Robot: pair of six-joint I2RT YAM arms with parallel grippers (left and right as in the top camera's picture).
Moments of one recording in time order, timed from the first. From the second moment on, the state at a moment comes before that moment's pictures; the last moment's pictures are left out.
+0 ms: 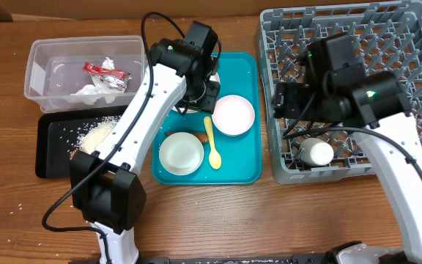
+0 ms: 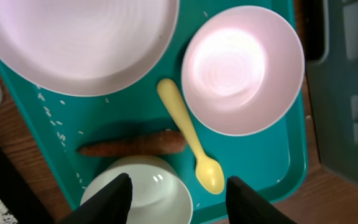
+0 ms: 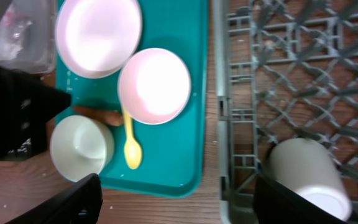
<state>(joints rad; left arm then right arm) -0.43 1.98 1.89 -1.26 0.07 -0.21 0.35 1.50 1.64 -1.23 -0.11 0.39</state>
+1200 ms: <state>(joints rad) -0.25 2.03 1.87 -1.15 0.02 -0.40 0.53 2.09 1.64 -1.10 -0.07 0.92</state>
